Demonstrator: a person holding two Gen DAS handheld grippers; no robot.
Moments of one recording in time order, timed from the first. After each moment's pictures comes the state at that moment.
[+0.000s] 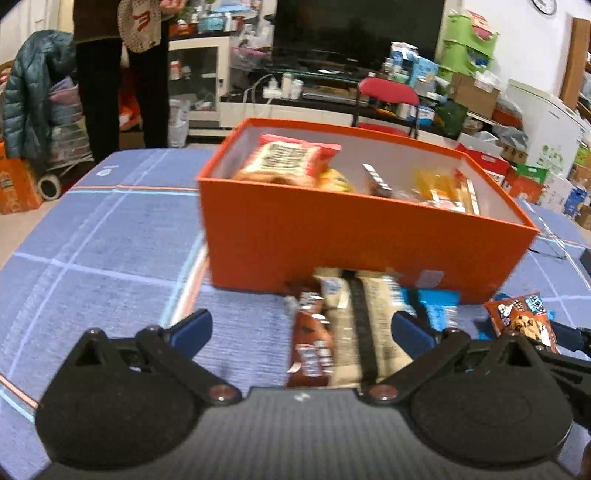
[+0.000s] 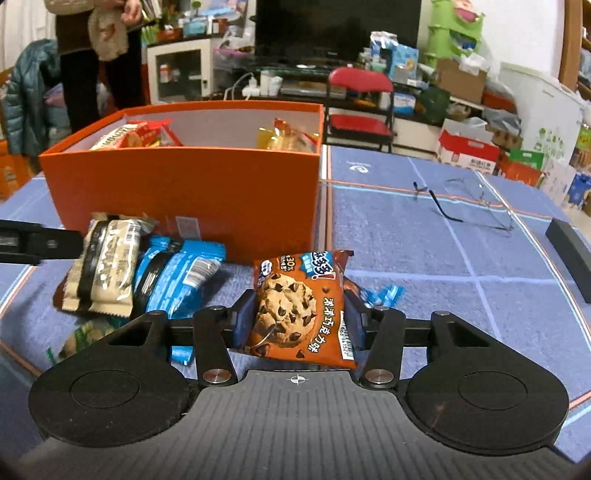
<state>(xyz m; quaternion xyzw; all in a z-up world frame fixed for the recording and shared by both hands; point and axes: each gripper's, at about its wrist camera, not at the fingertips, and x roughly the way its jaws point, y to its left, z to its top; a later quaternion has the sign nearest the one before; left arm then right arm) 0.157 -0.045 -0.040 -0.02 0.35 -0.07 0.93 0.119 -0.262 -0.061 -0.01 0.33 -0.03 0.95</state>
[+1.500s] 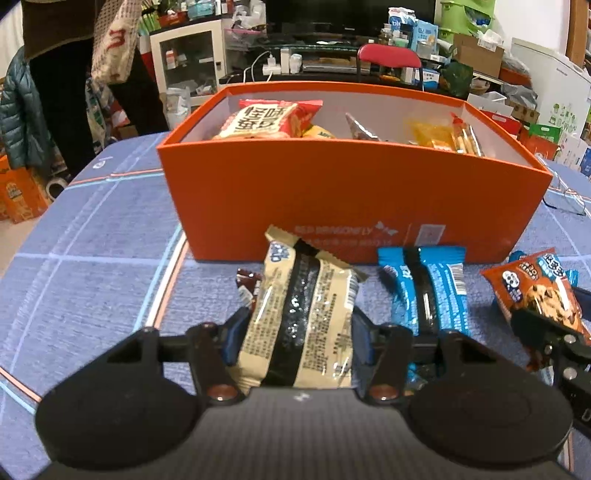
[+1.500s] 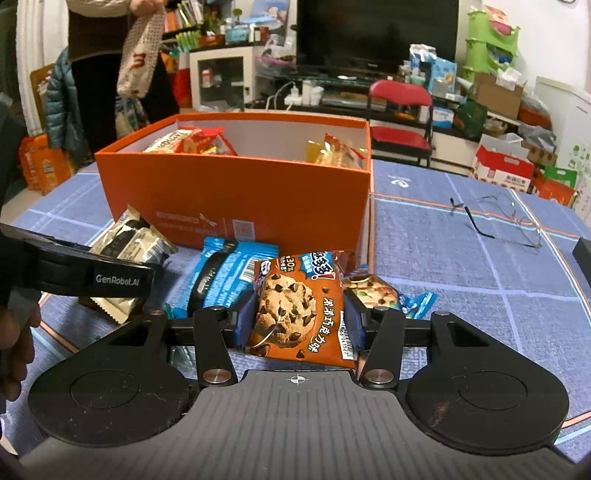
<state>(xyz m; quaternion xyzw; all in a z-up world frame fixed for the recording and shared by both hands) 0.161 -0.070 -0.059 0.03 0.39 -0.05 0.92 0.106 -0.249 -0.048 -0.02 0.31 0.04 0.95</state>
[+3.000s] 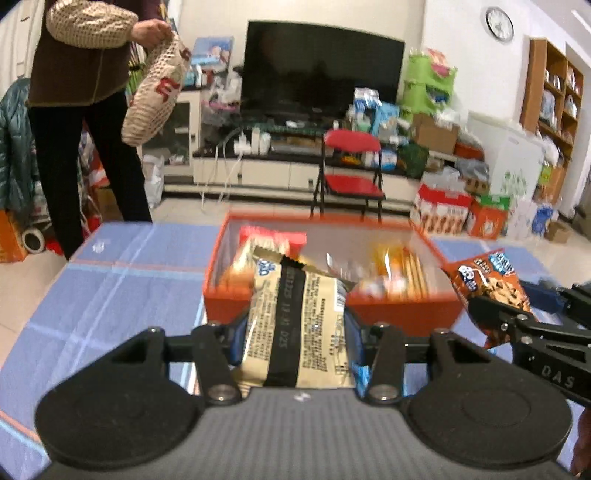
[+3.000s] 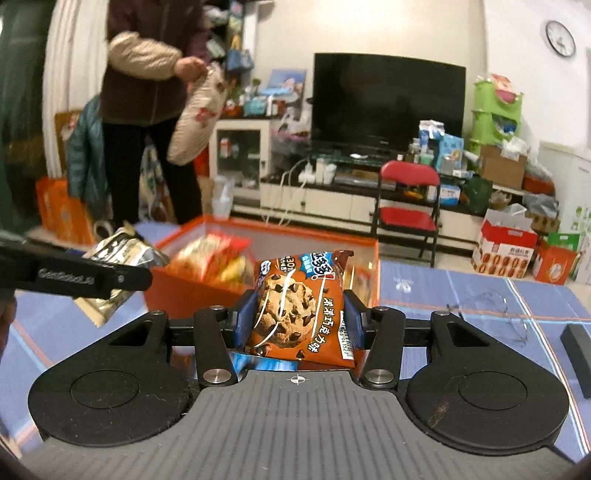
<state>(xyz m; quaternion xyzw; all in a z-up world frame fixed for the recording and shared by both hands) 0.143 -0.029 0.046 -0.01 0.27 -0.12 0.96 0.101 -0.242 0.040 -0.03 0.19 0.06 0.98</state>
